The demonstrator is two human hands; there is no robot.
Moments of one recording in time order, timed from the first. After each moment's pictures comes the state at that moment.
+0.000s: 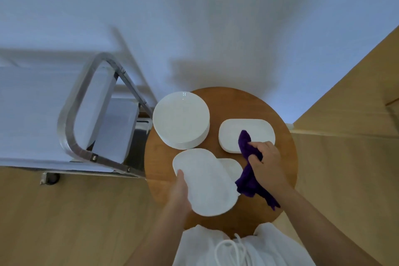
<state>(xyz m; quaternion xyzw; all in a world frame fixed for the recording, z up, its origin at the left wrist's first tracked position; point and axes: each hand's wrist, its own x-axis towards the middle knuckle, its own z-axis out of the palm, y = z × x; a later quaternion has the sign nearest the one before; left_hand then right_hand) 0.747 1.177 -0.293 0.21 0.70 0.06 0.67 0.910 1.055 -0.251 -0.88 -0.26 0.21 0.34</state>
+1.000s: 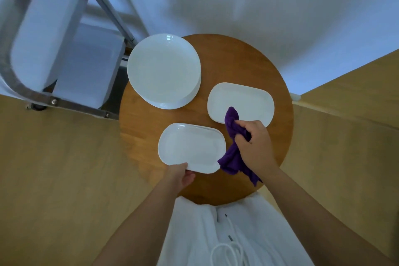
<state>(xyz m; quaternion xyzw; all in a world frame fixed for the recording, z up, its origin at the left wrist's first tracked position) 0.787 1.125 -0.380 0.15 0.79 -0.05 0.60 0.967 1.052 -0.304 -0.84 -0.31 0.32 0.31</state>
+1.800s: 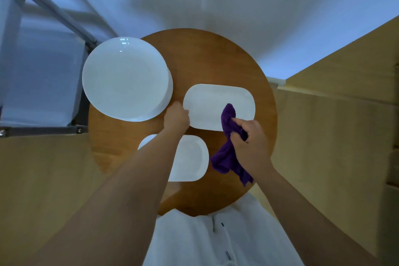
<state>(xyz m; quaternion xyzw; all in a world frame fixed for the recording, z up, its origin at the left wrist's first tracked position) 0.930 1.226 -0.416 0.73 0.57 -0.17 0.34 1.008 1.048 -0.327 -0.86 -0.21 0.32 0.34</state>
